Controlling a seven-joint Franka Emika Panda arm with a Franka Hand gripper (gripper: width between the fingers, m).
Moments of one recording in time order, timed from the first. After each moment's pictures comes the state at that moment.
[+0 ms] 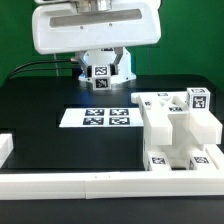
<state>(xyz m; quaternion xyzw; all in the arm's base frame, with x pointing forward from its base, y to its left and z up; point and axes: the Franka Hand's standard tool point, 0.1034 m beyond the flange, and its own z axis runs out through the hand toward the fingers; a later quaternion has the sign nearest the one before) 0.506 -0.030 0.144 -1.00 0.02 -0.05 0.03</state>
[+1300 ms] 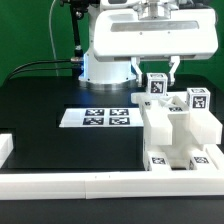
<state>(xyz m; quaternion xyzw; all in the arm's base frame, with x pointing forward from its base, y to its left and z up) 0.524 0.058 0.125 -0.97 0.01 -0.26 -0.01</state>
